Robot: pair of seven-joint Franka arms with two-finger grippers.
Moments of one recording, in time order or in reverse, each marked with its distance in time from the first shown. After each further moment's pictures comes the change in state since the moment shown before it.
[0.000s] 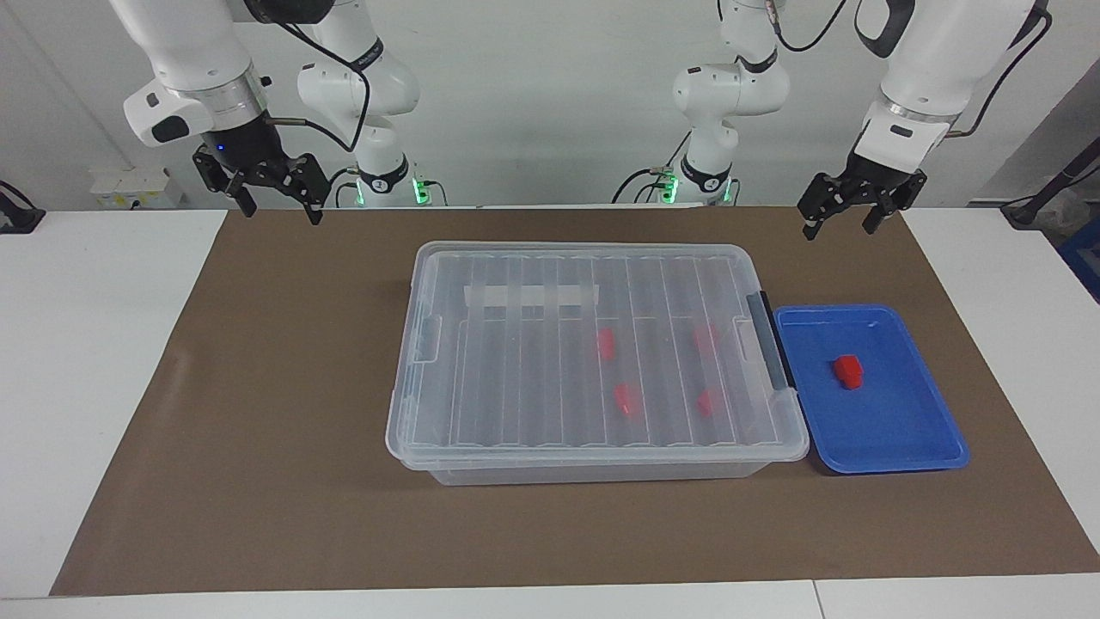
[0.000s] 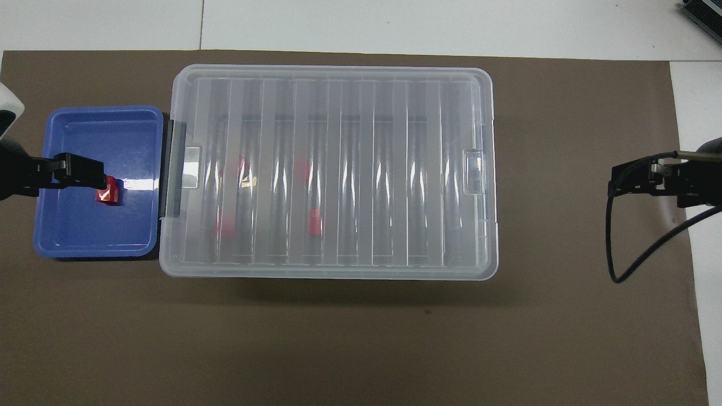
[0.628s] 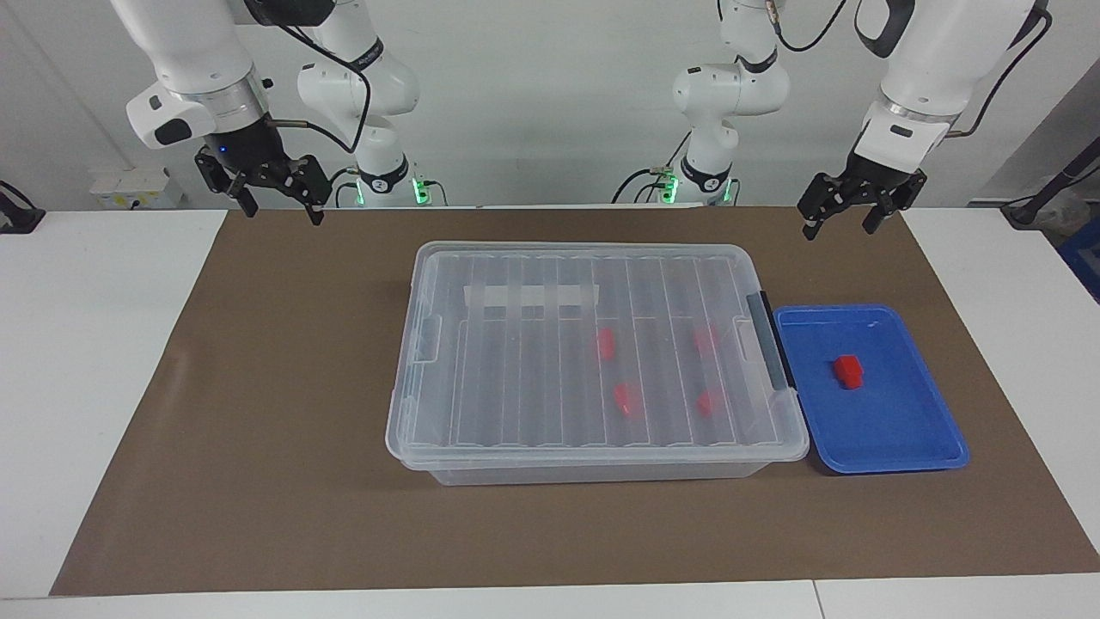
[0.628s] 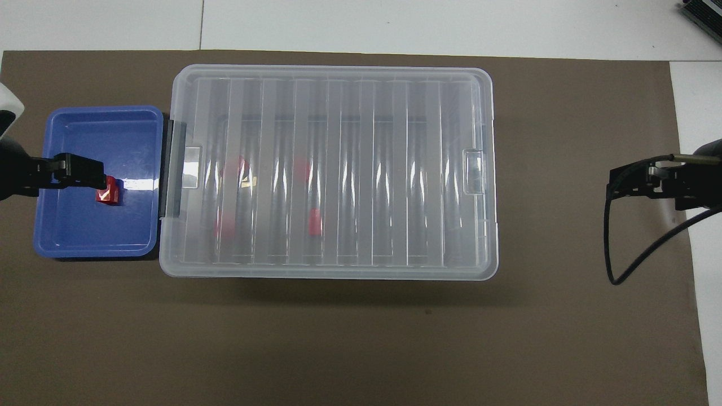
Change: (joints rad) left arm 0.000 0.000 0.001 0.000 0.000 0.000 0.000; right arm 0.000 -0.004 0.000 -0.013 0.000 0.007 0.000
